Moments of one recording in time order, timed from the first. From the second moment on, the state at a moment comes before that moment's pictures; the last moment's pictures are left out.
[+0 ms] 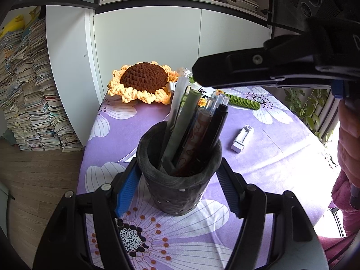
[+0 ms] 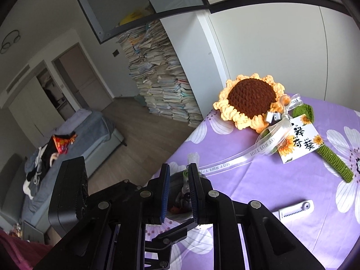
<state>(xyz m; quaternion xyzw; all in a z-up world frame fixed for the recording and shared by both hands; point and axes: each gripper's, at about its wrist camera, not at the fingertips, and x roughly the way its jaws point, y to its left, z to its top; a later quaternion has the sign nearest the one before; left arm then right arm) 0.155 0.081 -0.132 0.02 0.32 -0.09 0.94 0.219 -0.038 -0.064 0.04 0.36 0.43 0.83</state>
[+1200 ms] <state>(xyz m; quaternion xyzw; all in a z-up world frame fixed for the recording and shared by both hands) 0.155 0.079 -0.131 0.02 0.33 -0.09 0.94 0.325 -0.136 -0.178 0.21 0.57 0.15 0.78</state>
